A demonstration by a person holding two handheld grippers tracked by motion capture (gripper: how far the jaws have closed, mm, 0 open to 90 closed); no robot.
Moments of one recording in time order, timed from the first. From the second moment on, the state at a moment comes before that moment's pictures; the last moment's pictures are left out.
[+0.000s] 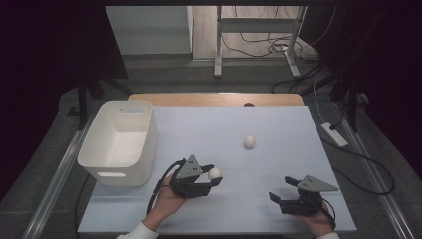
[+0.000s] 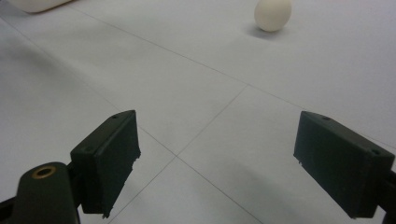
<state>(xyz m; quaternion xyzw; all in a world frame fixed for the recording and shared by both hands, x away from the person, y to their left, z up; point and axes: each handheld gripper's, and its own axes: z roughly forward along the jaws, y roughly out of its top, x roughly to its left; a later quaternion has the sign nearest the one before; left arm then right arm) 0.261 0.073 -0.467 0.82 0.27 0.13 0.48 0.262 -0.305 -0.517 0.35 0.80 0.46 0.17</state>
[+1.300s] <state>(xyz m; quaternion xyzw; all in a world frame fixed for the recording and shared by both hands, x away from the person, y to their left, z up) 0.259 0.096 -0.449 0.79 0.28 0.16 0.51 0.262 -0.306 -0.517 0.35 0.80 0.46 0.17</state>
